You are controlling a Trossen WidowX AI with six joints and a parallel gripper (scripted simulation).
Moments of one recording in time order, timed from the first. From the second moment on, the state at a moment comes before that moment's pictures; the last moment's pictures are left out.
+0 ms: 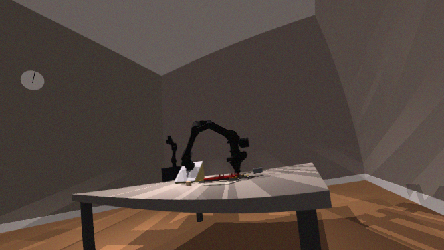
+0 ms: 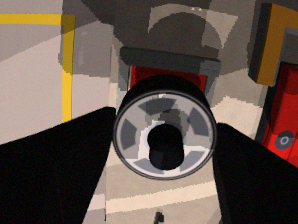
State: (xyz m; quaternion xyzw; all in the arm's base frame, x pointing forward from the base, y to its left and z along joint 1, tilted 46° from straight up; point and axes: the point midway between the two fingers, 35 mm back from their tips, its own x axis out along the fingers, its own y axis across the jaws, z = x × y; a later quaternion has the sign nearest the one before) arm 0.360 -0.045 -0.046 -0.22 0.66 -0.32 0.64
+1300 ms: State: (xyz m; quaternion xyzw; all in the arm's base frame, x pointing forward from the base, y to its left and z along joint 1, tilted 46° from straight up) arm 0.360 -0.037 -0.038 -0.23 0.66 -0.32 0.64
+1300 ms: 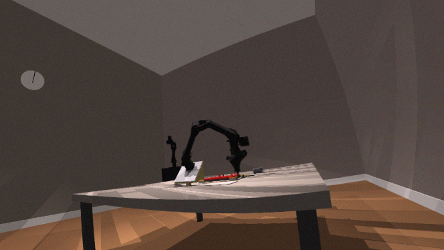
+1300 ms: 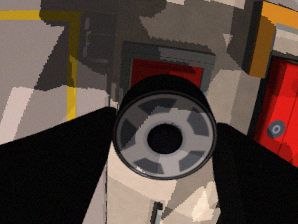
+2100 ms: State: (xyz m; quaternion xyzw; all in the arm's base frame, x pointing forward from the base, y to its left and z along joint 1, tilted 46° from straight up) arm 0.361 -0.032 -0.033 -0.23 0.66 -0.32 0.64
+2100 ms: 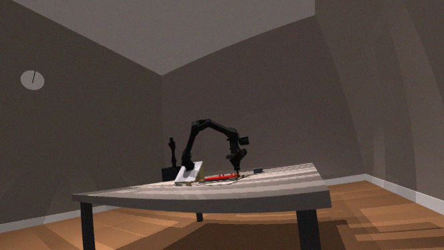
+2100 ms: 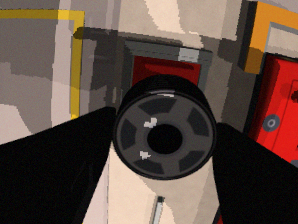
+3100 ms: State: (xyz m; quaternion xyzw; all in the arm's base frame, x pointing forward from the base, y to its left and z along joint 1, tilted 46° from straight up) arm 0.362 -0.024 -0.025 -0.23 0.66 -0.32 0.64
